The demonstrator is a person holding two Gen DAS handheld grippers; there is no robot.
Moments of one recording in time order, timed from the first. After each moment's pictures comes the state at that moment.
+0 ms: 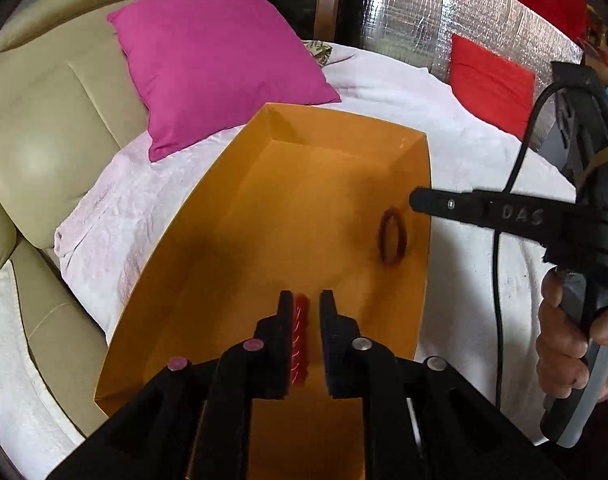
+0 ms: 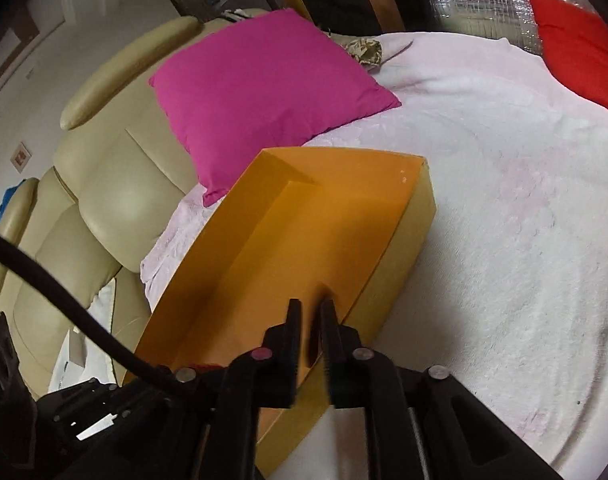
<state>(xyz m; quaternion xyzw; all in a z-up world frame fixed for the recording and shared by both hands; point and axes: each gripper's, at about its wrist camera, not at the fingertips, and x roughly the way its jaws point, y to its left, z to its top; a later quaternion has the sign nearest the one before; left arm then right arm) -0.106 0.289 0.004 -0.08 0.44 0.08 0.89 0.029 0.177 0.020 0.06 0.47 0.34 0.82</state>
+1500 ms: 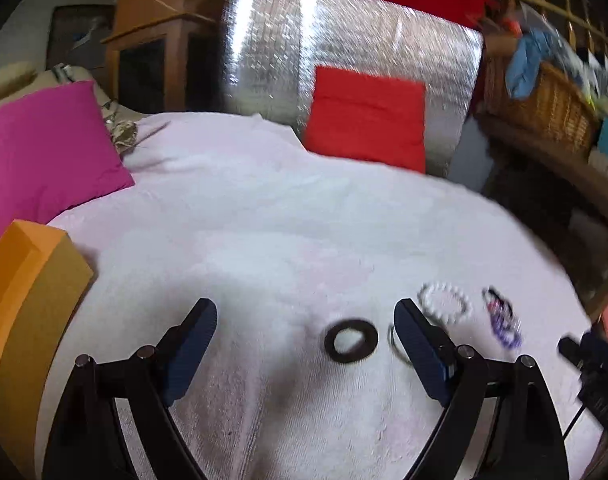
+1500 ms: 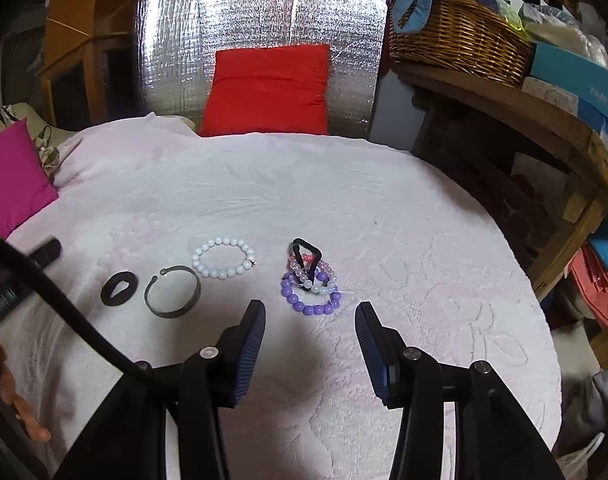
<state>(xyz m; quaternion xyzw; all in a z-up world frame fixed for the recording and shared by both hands) 0.017 -0.004 0.005 -0.04 0.32 -0.03 0.94 -0.018 -0.218 0.044 0.00 0.38 -0.10 0.92</state>
